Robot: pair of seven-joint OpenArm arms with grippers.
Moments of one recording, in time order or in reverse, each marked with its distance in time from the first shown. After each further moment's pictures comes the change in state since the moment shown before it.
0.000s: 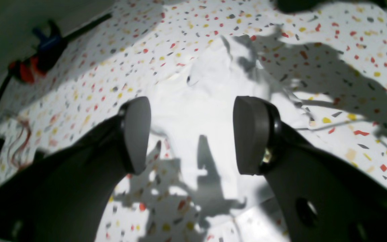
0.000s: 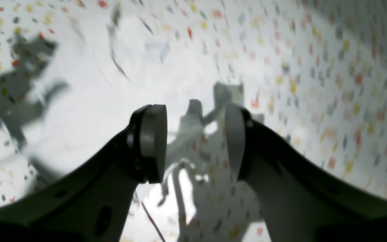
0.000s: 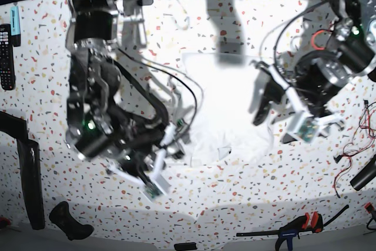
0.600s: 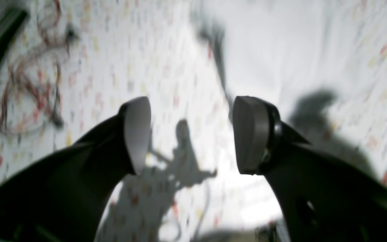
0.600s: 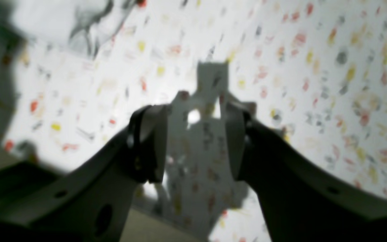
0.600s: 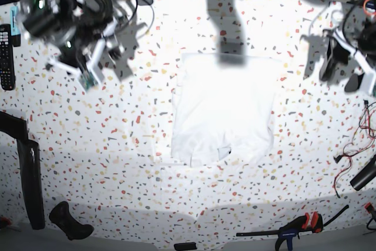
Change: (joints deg) left arm 18.1 0.2 -31.8 0.2 -19.5 -13.8 9.5; right arm -39.6 12.2 17.5 28.1 3.0 0.4 0.0
